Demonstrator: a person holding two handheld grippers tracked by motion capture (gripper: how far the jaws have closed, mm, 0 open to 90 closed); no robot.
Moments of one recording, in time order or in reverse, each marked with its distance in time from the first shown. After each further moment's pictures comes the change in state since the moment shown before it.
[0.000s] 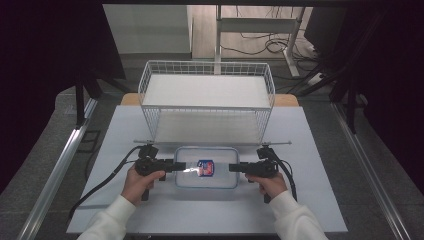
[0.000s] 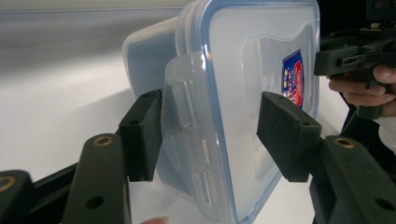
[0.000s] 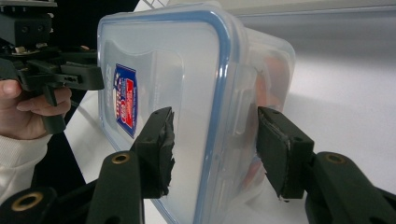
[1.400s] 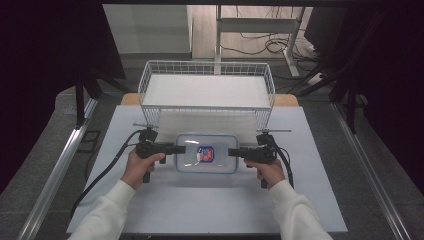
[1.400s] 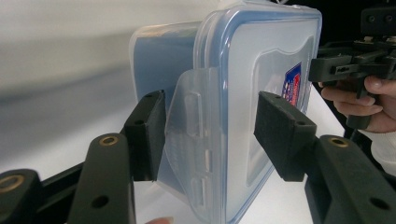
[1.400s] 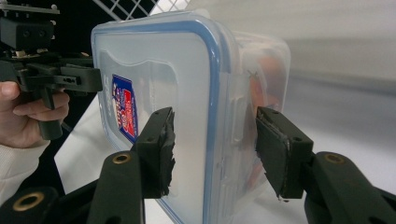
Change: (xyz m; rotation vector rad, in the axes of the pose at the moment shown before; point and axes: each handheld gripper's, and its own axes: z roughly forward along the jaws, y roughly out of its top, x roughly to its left) left arm 0.017 0.049 0.000 -0.044 -0.008 0.020; right arm -0.005 0.038 0.005 -0.081 -0.013 -0.030
